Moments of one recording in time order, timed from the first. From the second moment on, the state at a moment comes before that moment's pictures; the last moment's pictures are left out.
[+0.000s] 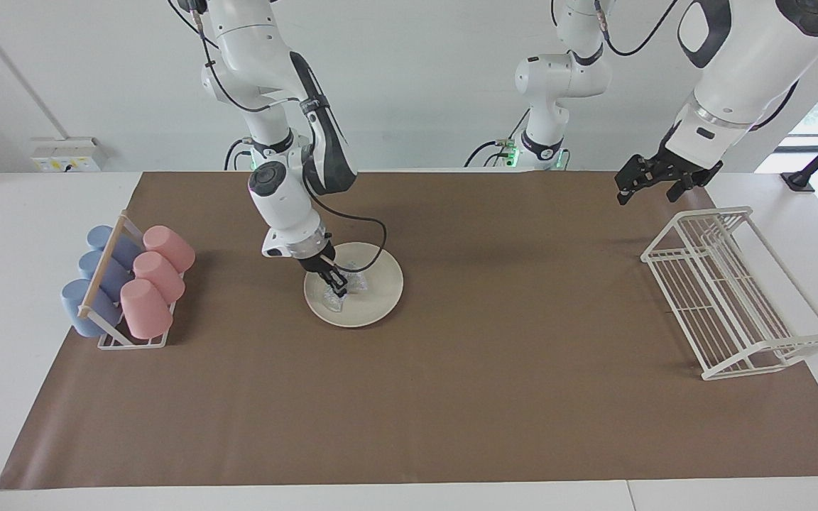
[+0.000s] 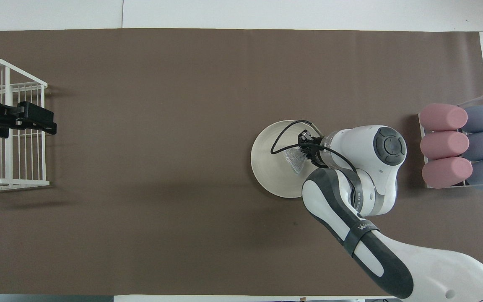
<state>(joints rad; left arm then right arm) -0.07 0.03 -0.04 -1.55 -0.03 1.51 -0.10 0.36 0.21 -0.03 -2.22 0.39 2.57 0.90</state>
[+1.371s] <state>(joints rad) -0.07 0.03 -0.04 -1.56 -0.06 1.51 -0.10 0.56 0.13 -0.03 -2.04 0.31 2.29 1.42</state>
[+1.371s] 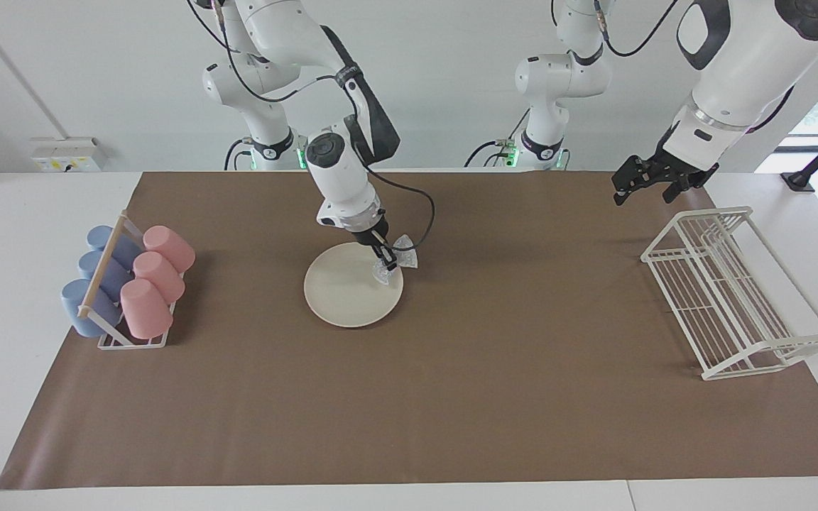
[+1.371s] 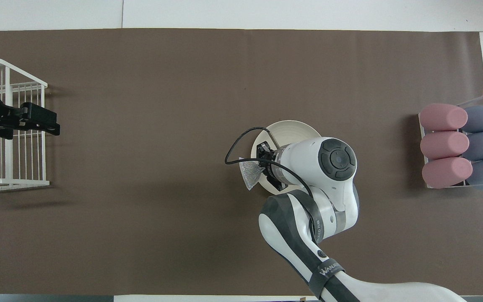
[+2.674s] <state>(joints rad) -0.06 -0.14 -0.05 -2.12 -1.29 1.69 0.28 0.57 0.11 0.02 -1.65 0.14 1.92 1.88</state>
